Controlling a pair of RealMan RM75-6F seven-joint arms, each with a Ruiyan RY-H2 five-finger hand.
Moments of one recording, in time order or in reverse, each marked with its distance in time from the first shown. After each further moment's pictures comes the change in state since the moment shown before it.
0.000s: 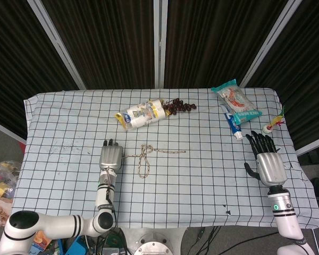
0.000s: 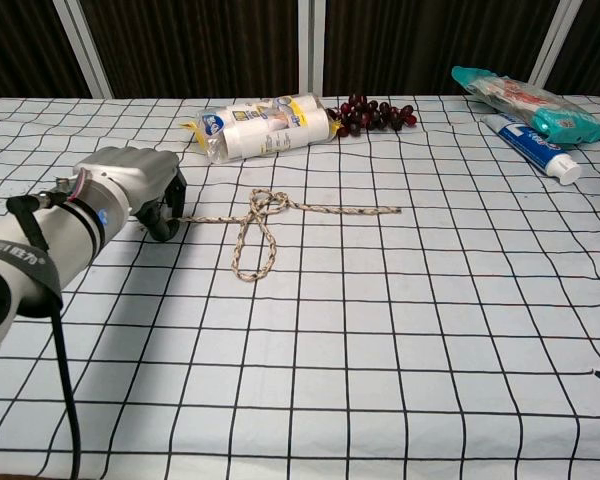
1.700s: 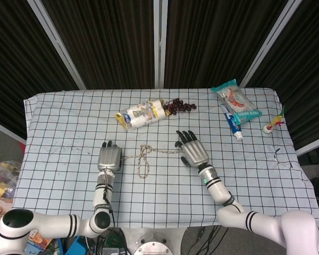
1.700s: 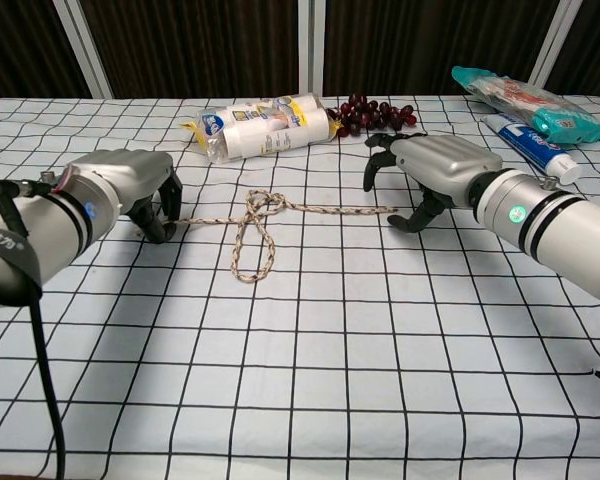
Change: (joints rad) left arm -0.002 0.052 -0.005 -0.080 -0.072 -0.005 -0.015; right arm 0.440 -0.500 0.086 0.409 0.198 -0.436 -0.175
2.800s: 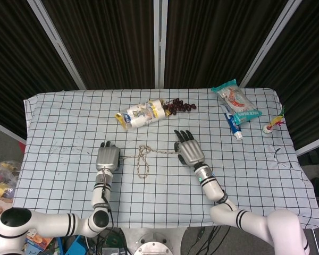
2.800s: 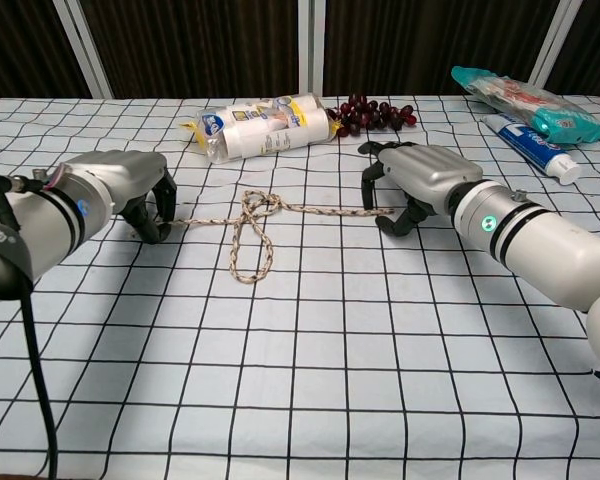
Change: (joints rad) left arm -0.008 0.024 0.008 -0.012 -0.040 -0.001 -0.014; right arm 0.034 -0.101 0.002 0.147 0.017 -0.001 0.040
